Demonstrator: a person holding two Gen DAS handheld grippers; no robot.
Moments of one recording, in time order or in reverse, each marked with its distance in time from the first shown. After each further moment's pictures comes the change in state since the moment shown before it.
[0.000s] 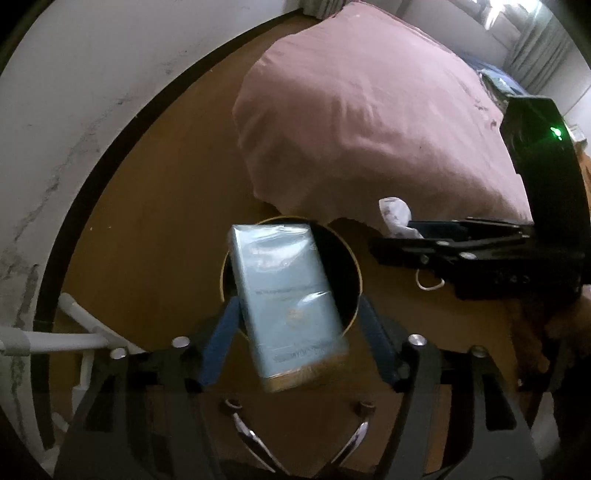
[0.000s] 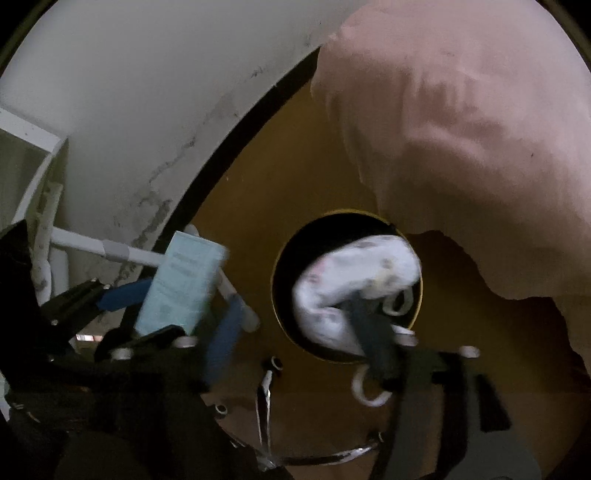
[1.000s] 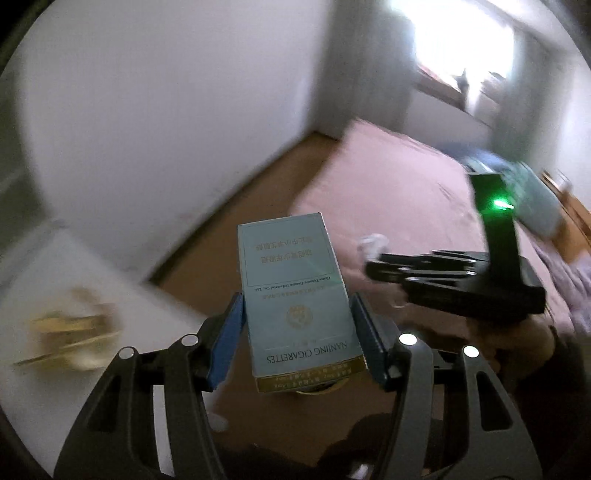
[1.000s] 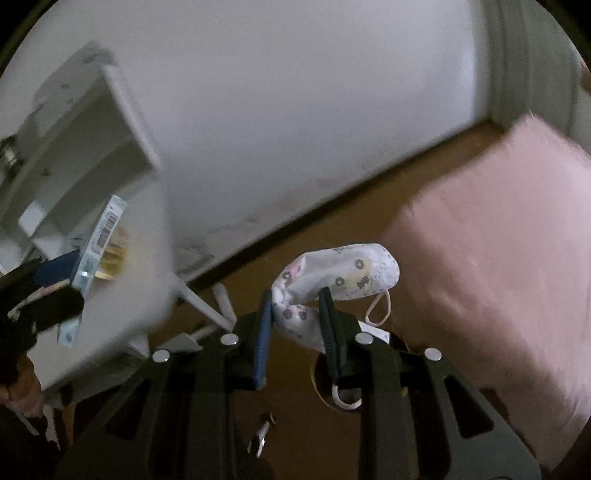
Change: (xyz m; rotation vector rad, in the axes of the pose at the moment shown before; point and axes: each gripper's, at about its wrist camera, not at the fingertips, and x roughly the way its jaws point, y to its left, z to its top) left arm -0.256 -0.017 -0.062 0.046 -0.438 0.058; right arm -0.149 0.132 -0.024 -0.261 -0.310 -0.073
